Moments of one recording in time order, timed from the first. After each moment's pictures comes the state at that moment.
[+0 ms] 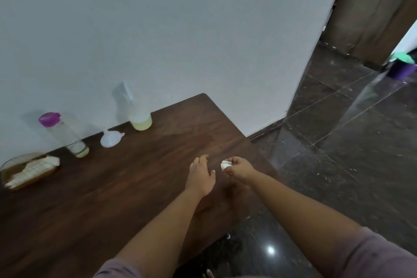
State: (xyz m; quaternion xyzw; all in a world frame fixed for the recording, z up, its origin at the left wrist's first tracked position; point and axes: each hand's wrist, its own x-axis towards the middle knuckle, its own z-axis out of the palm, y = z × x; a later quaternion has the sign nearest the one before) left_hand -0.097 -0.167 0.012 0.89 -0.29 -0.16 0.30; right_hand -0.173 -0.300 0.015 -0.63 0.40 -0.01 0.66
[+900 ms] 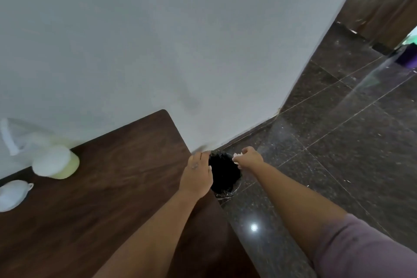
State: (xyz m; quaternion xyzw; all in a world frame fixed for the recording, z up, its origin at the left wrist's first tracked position) left_hand 0.031 -0.438 -0.038 0.89 -0.37 -0.16 0.23; right_hand -0.035 -0.621 -0.056 -0.71 0.52 0.12 0.46
